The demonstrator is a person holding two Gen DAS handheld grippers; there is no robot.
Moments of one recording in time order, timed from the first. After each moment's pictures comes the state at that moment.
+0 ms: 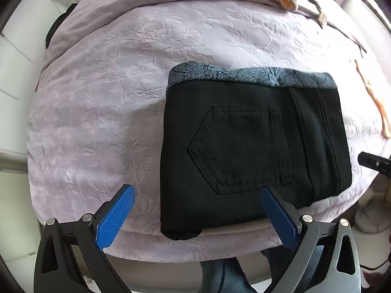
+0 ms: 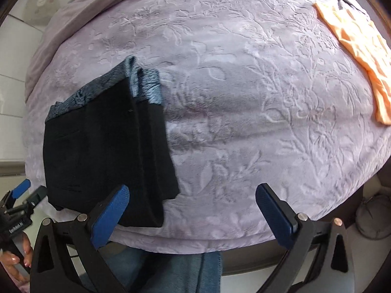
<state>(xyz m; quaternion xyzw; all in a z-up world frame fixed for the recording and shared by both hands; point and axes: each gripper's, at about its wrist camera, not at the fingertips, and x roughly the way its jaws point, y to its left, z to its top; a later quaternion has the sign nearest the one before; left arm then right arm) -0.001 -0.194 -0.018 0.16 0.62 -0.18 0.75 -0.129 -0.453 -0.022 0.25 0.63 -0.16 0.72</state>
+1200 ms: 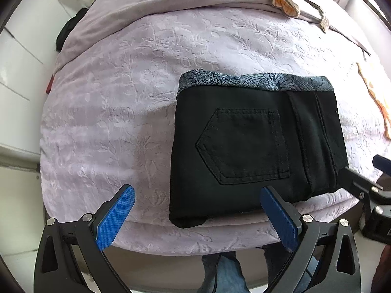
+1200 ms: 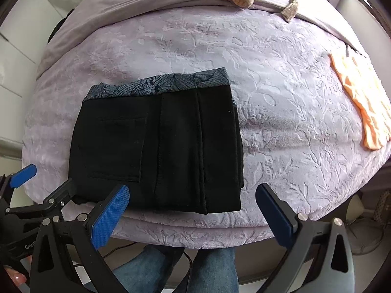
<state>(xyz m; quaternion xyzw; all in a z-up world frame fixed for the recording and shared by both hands) -0.013 -0.186 0.005 0.16 0.60 -0.16 0.77 -0.095 -0.343 0.021 0.15 0.61 -0.16 0.76</state>
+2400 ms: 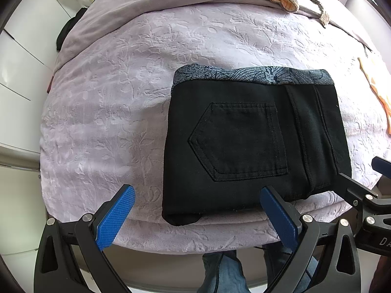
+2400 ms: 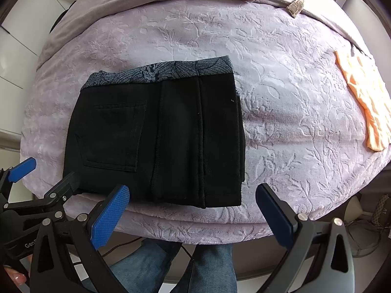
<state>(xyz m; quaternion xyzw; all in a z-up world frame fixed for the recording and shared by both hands) -0.019 -0.193 -0.001 0.17 0.61 -0.15 0.76 -0.098 -0.343 0.009 0.15 0.63 -0.15 0.75</state>
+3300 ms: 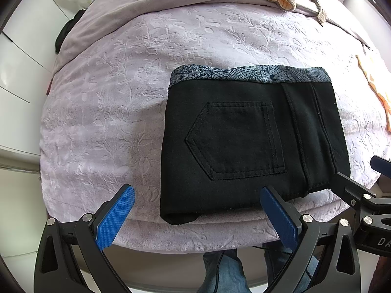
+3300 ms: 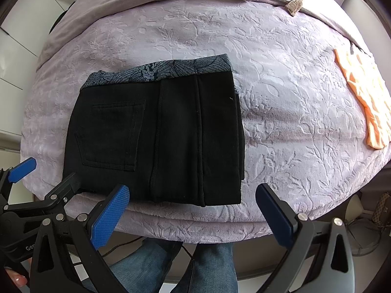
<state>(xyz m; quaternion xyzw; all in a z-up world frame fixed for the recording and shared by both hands) -0.021 -0.197 0.000 0.17 0.61 -0.15 0.76 -0.101 -0.342 0.009 0.15 0.62 -0.15 0.75</state>
